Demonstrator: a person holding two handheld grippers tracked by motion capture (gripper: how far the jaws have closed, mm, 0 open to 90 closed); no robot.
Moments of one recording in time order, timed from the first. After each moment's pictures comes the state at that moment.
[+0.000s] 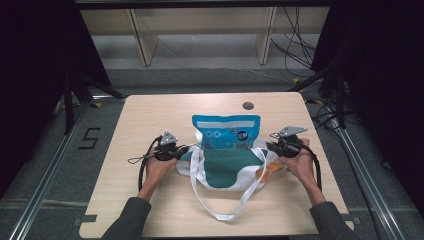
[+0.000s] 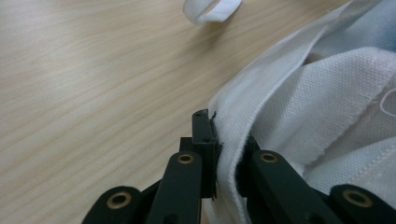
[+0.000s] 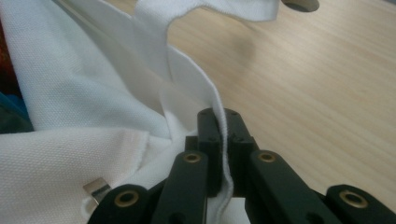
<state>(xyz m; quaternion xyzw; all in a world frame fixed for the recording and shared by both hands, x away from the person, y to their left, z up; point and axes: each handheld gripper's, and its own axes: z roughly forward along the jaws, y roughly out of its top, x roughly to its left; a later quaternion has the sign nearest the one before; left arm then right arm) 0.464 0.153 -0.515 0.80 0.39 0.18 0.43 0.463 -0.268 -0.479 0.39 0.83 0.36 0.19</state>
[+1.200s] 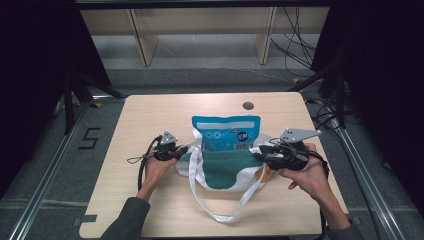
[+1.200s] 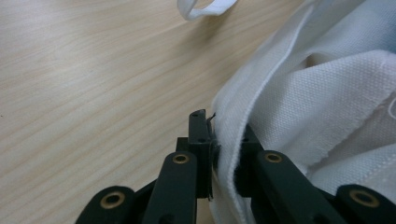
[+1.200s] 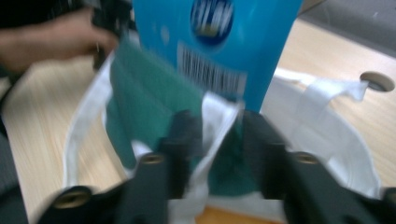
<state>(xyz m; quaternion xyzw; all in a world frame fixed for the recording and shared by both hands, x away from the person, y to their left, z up) 0.465 0.158 -0.513 0.80 0.40 0.17 0.42 0.375 -0.231 -0.382 0.30 0.84 0.43 0.13</state>
